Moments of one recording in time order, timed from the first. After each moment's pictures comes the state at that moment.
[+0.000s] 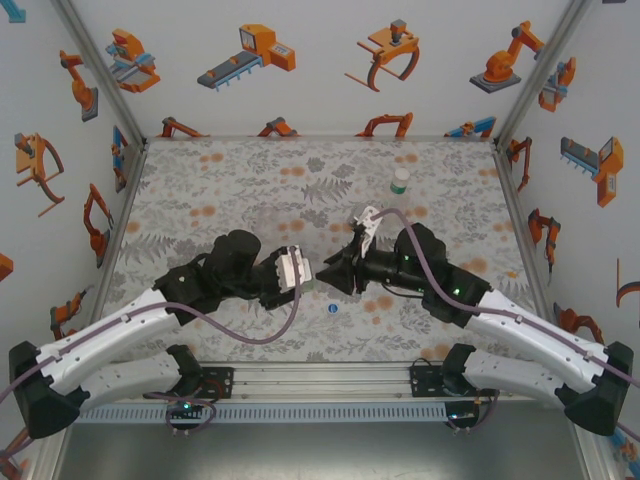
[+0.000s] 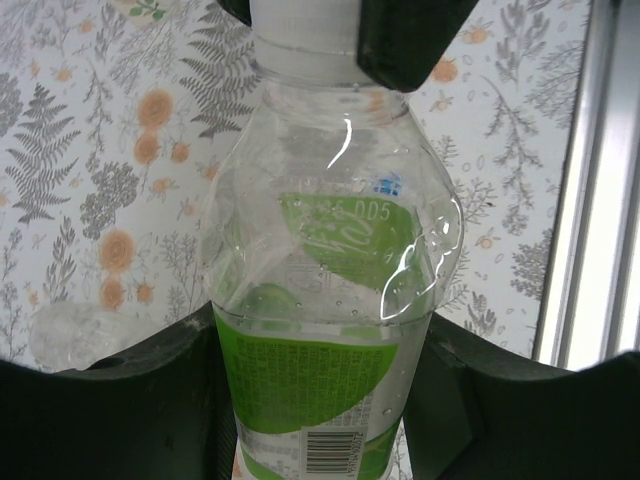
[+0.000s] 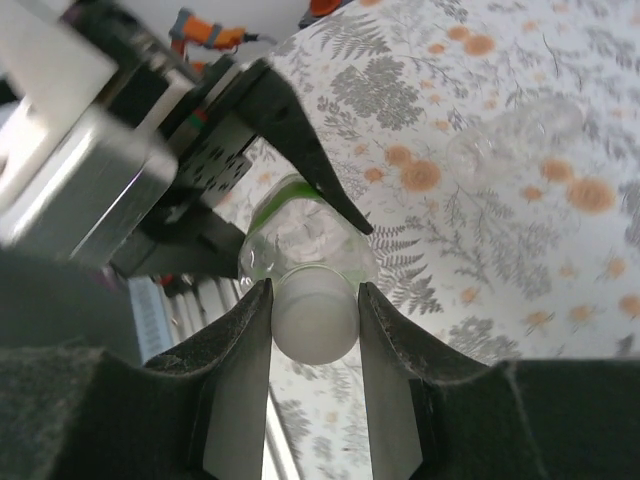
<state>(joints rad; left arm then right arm) -0.97 0.96 0.83 -0.44 0.22 0.48 0.95 0.93 0.82 -0.09 -0.26 0.27</state>
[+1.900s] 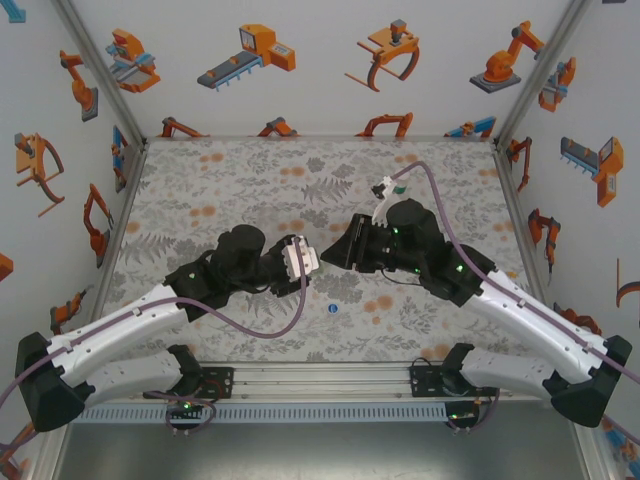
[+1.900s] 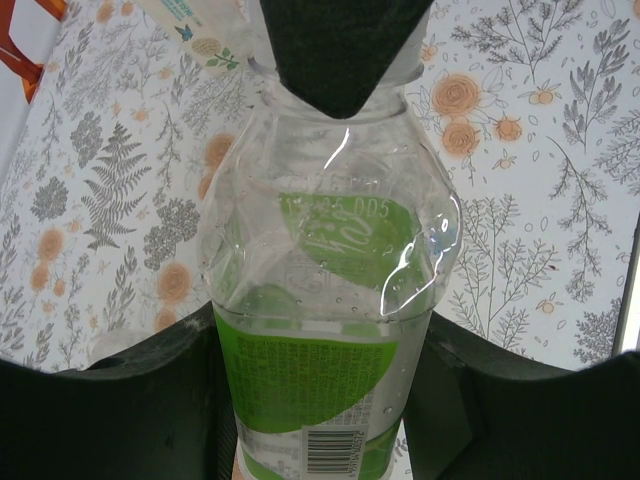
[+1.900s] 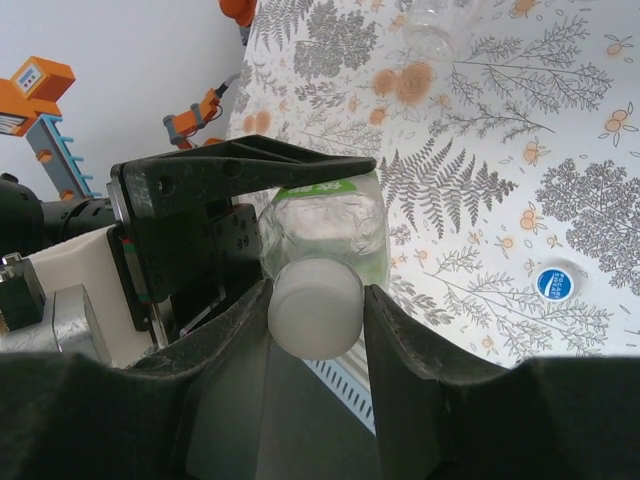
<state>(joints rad) -0.97 1.01 0.83 -0.26 0.17 0.49 0.88 1.04 1.08 -0.48 -0.14 0.86</state>
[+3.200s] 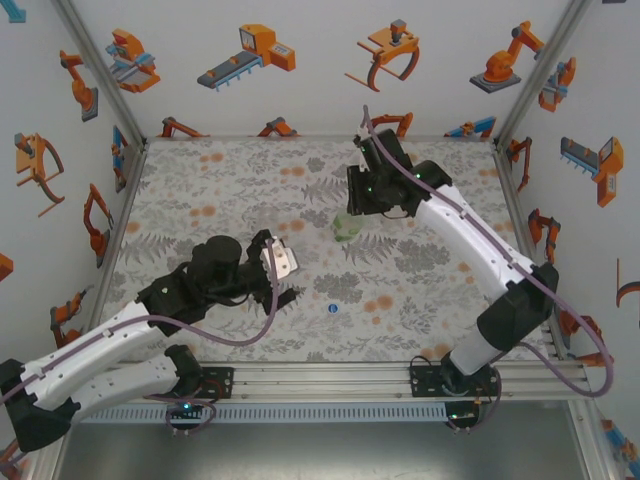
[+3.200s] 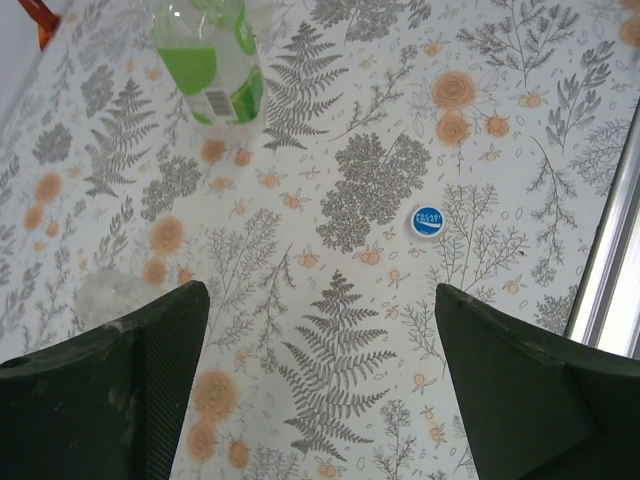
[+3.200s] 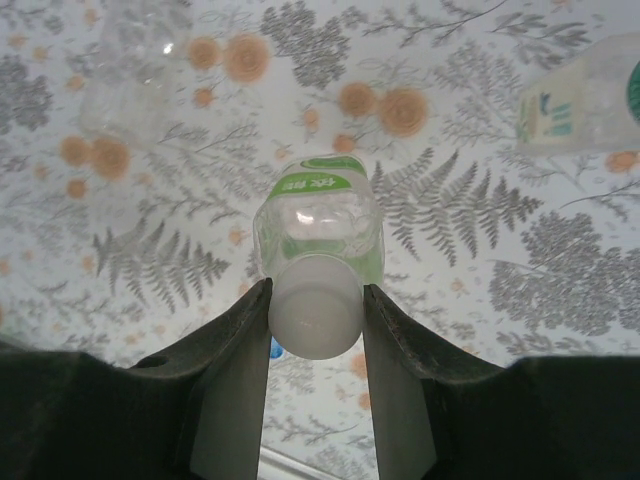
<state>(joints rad) -0.97 0.84 0.79 -0.37 0.10 0.35 0.60 1.61 1.64 -0.90 0.03 0.33</state>
